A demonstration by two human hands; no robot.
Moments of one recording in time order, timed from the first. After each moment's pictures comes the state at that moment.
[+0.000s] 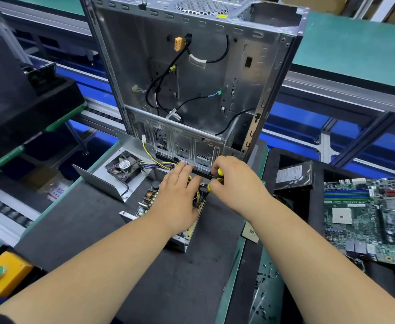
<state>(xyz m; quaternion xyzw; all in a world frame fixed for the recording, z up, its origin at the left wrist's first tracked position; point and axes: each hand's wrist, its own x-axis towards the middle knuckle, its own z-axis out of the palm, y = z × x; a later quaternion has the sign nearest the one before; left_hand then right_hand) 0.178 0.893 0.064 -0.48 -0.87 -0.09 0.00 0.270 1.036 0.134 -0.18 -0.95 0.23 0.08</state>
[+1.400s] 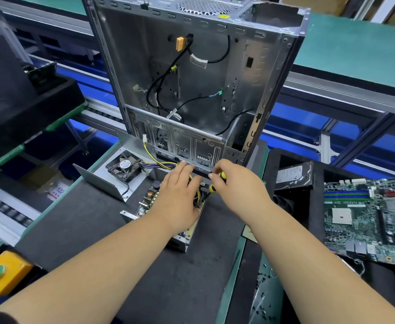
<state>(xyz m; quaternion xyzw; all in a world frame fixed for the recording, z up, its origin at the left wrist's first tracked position) 0.180 0.892 0.066 -0.48 -0.87 -0.10 0.00 0.275 1.030 0.128 -0.23 -0.95 0.21 0.09</state>
